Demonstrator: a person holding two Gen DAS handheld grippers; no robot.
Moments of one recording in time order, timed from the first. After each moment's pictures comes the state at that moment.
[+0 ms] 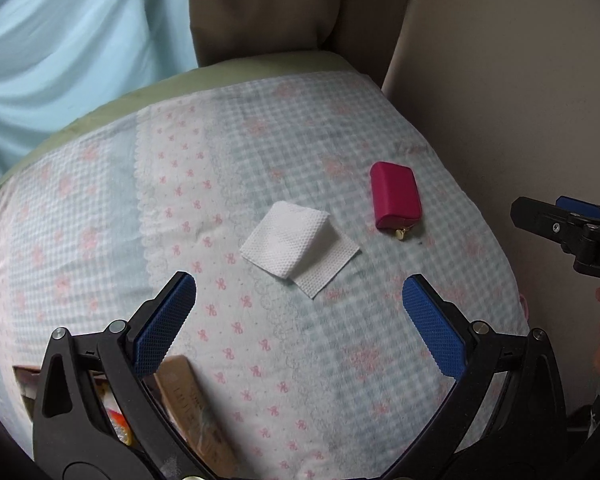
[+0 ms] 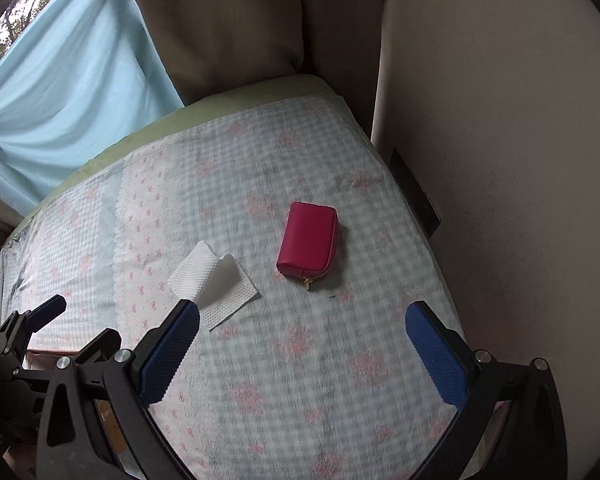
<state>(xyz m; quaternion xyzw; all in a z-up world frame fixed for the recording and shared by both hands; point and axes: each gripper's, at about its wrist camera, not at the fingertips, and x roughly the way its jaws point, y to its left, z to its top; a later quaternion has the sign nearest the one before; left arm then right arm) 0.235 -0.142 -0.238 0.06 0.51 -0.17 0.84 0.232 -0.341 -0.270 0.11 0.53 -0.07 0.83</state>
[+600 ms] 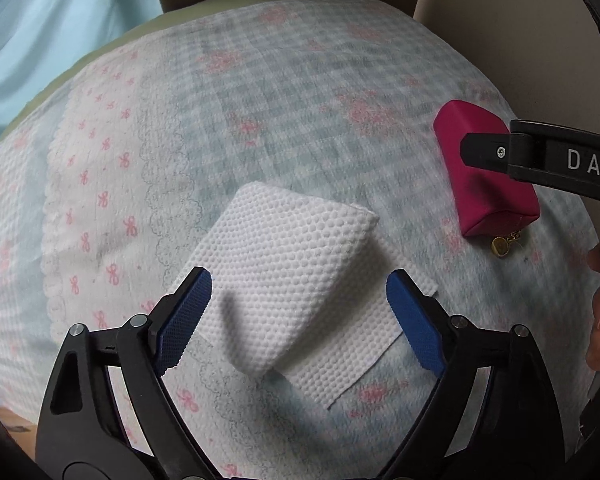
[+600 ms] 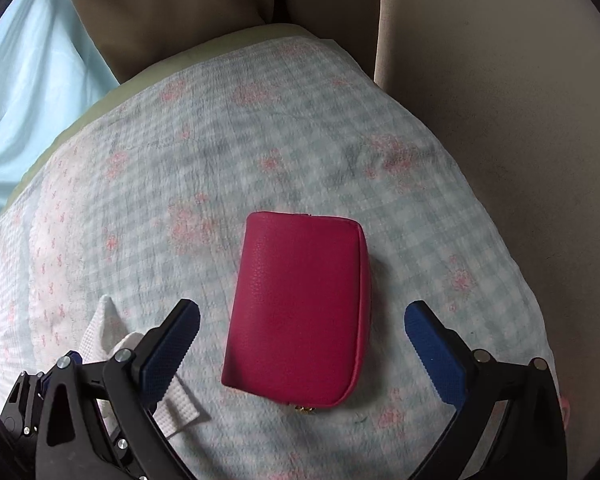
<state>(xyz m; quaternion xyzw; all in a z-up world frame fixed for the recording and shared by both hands) 0.327 -0.203 -0.430 0.09 0.53 -0.16 0.83 0.343 -0.355 -0.436 0.13 0.55 -0.11 0.82</state>
